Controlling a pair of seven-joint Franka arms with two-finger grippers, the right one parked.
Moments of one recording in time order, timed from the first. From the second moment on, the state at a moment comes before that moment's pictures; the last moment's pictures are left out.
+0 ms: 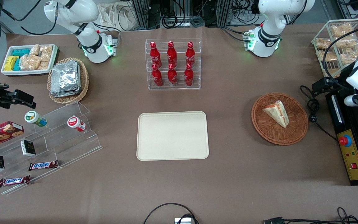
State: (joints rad) arm 0.02 0.03 -0.06 -1.57 0.00 1.53 -0.05
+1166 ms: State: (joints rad) arm 0.02 -0.07 -0.06 -2.06 0.01 1.93 -0.47
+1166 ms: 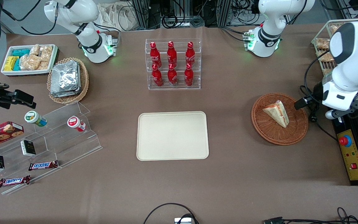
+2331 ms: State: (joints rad) arm 0.02 -0.06 -0.06 -2.57 0.01 2.56 -0.69
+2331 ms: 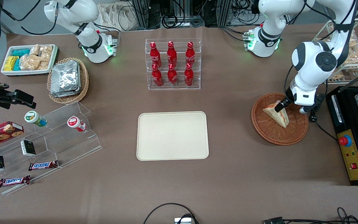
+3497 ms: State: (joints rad) arm 0.02 0.07 -0.06 -2.60 0.01 2.73 -0.72
